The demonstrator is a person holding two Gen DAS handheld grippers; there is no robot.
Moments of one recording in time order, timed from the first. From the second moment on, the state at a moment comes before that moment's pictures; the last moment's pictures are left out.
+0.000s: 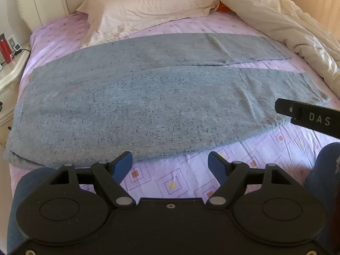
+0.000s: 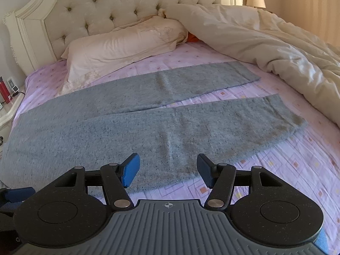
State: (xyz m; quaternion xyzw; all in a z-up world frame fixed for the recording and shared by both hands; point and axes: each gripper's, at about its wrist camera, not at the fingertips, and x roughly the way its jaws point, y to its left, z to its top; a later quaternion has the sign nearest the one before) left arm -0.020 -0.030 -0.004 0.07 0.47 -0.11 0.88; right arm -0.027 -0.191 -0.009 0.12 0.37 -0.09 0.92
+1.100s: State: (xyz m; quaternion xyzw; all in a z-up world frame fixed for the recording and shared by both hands) left arm -0.016 -0.032 -0.007 0.06 0.47 -0.12 0.87; right arm -0.026 -0.192 -0.009 0.13 0.37 -0.09 0.92
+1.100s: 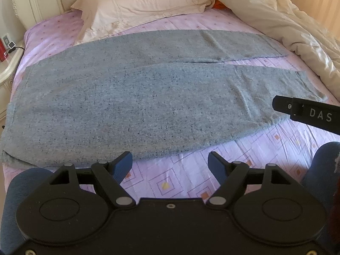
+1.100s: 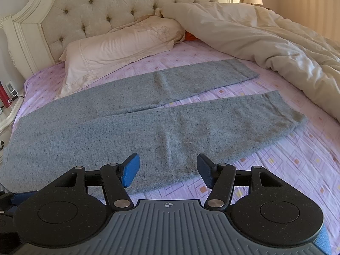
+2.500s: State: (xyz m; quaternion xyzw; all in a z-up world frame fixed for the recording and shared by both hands) left arm -0.011 -0.029 -0.009 0.04 0.48 -0.12 0.87; right arm -0.024 -0.190 -0.012 0.14 0.37 -0.09 0.91
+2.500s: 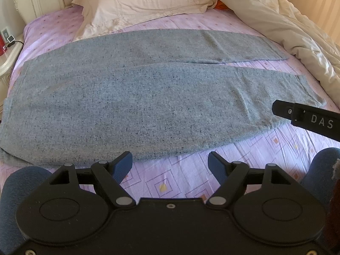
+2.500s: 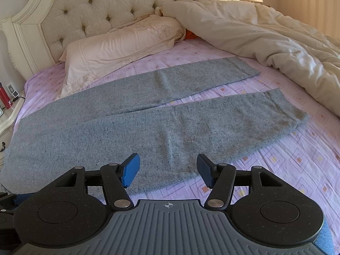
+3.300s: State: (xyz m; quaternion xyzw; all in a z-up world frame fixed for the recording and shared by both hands) left arm -0.008 -0.026 -0.010 0.03 0.48 -0.12 0.87; right arm -0.025 -0.188 -0.013 0.14 0.37 -0.09 0.91
